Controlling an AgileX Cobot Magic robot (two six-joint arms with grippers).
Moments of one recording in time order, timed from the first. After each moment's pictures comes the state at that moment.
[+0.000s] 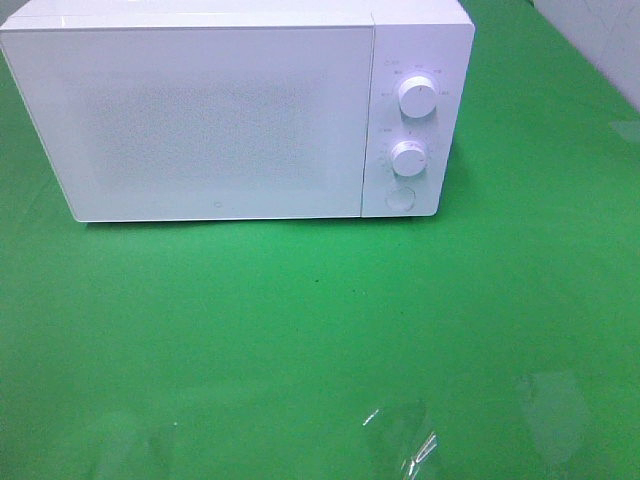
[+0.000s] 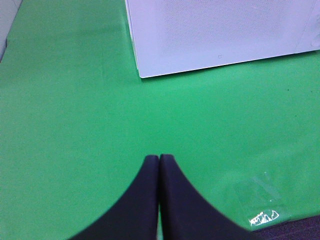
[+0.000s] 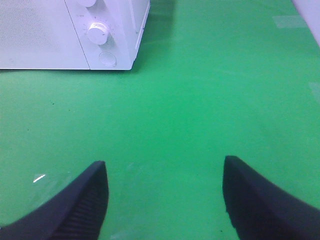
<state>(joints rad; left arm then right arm) -0.03 -0.01 -0.50 -0.14 1.05 0.20 0.19 0.00 -0.50 -0.07 1.02 0.08</state>
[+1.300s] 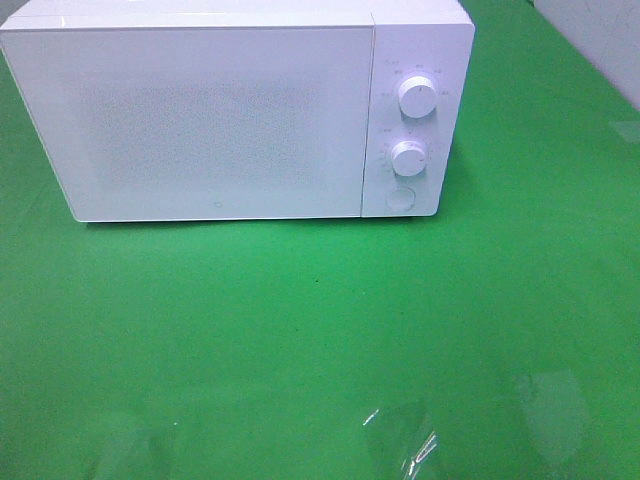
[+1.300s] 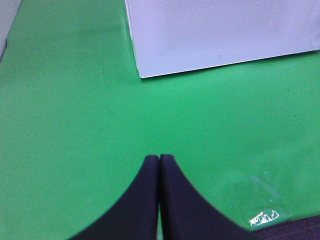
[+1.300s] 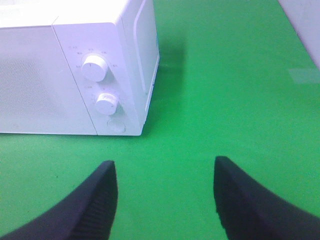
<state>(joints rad) -0.03 -0.01 -0.50 -0.14 1.05 0.20 0.19 0.47 -0.52 -0.07 0.47 0.10</state>
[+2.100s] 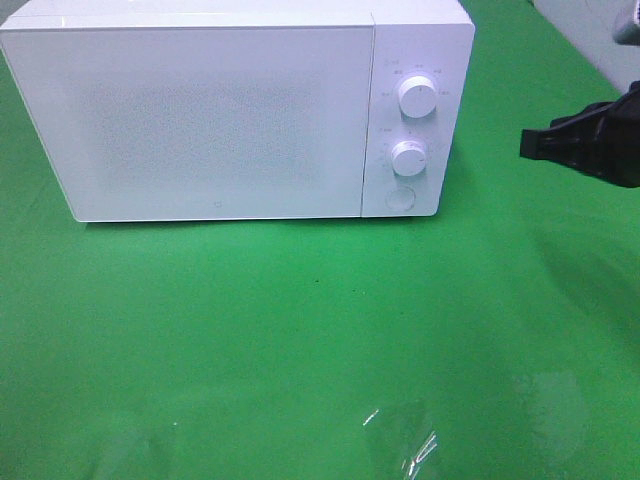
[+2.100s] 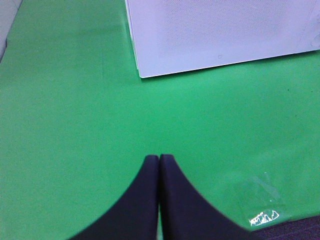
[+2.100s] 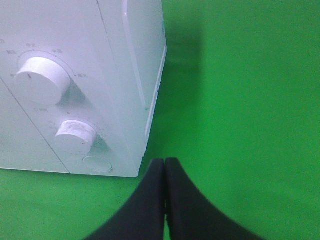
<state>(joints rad) -0.03 -0.01 -0.50 -0.14 1.05 0.20 0.19 1.39 -0.52 -0.07 -0.39 0.09</state>
